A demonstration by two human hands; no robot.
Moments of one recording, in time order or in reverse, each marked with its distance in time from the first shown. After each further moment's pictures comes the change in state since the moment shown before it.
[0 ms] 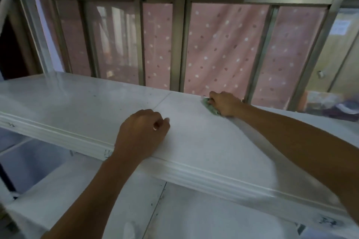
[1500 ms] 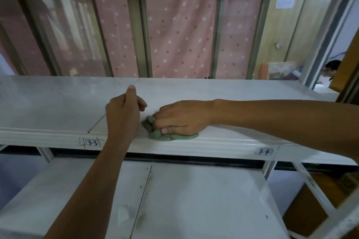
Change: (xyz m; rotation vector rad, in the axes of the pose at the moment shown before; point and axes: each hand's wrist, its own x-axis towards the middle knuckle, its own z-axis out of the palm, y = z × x) left_hand -0.009 0.063 -0.006 -0.675 0.106 -0.435; right_hand -0.184 -0.111 -0.066 -0.050 0.144 -0.916
